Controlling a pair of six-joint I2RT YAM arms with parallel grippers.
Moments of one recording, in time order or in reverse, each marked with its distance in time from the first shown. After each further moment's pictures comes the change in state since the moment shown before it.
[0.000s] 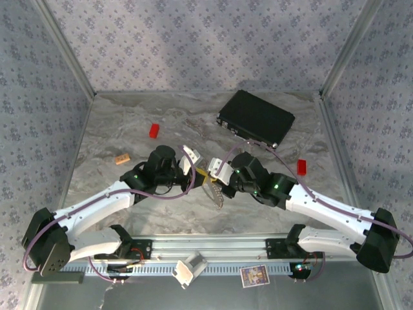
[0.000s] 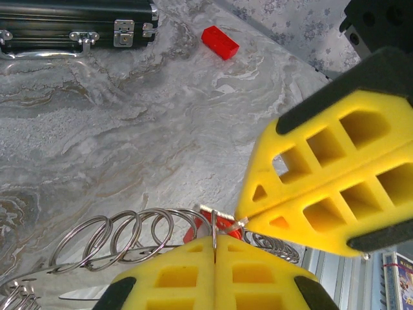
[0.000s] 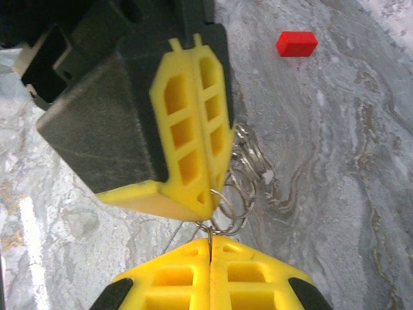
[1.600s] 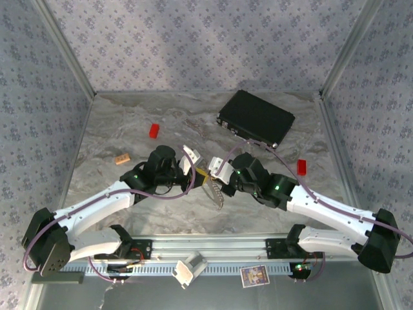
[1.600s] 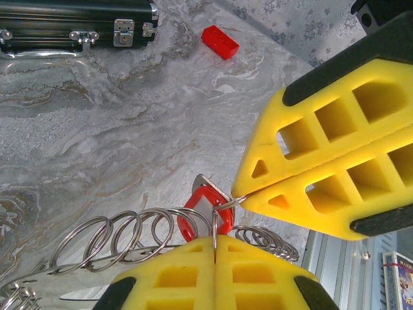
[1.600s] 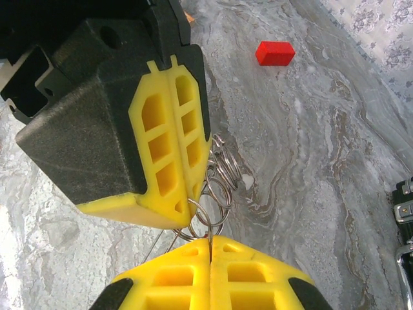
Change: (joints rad) left arm 0.000 0.000 0.000 0.000 0.000 0.000; right arm 0.017 -0.012 -0.001 0.023 0.050 -0.014
